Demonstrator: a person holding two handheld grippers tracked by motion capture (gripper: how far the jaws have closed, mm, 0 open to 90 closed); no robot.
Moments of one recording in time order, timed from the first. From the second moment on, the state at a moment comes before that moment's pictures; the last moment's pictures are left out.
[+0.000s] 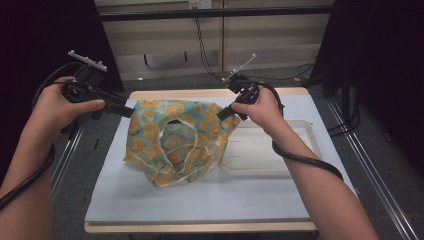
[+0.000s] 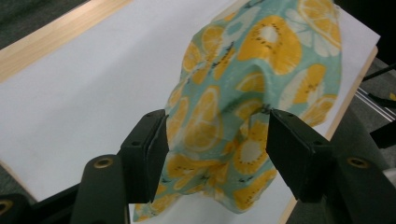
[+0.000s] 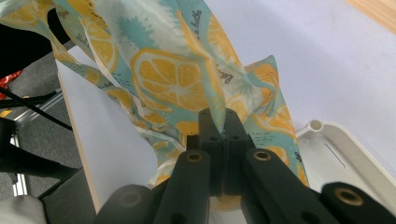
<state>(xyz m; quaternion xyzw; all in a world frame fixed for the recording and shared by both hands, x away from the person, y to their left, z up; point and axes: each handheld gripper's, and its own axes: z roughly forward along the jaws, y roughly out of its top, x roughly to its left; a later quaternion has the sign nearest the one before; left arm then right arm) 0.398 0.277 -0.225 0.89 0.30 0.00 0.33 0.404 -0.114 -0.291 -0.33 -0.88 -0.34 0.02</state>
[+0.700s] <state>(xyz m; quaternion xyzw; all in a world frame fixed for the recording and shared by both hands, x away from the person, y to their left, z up) 0.399 0.267 -0.248 0.90 0.29 -0.01 0.32 0.402 -0.112 -0.292 -0.33 -0.88 -0.34 0.01</state>
